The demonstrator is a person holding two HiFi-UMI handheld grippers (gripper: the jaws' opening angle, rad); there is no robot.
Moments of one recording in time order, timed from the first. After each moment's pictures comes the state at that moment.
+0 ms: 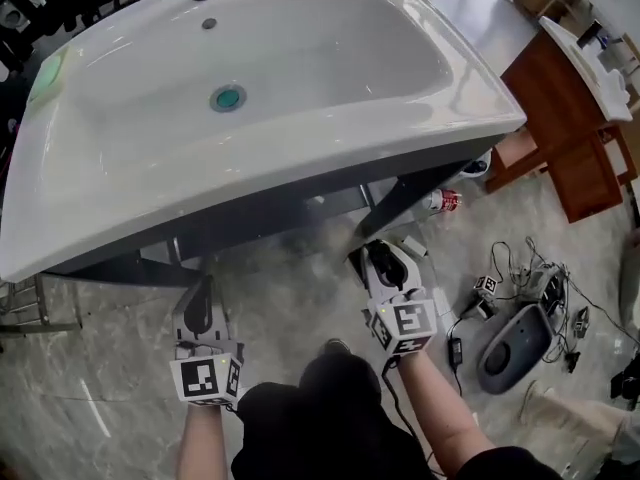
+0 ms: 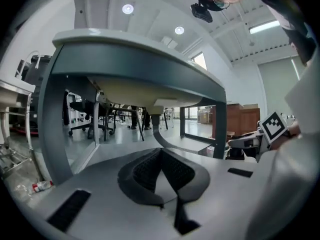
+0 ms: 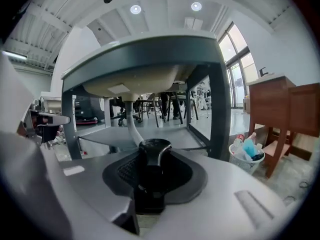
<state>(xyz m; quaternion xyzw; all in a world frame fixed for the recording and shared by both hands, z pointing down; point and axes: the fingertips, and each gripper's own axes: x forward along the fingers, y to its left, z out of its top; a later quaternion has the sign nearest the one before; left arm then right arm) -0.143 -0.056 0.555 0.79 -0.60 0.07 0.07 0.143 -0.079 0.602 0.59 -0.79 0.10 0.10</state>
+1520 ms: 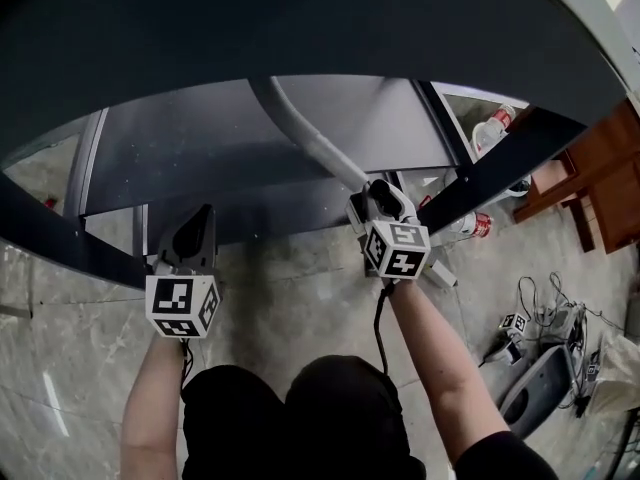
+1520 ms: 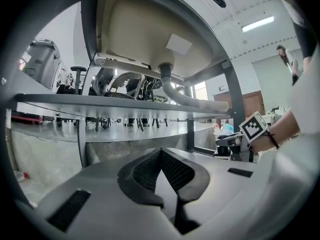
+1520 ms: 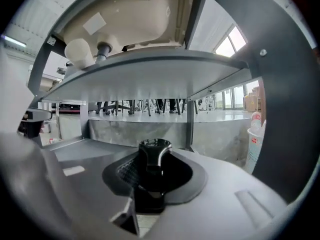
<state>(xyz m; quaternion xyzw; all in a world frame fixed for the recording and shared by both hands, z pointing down) -0.154 -0.188 0.747 0.81 -0.58 0.05 0.04 0.145 -0.265 0.794 0.61 -0.78 0.08 0.10</state>
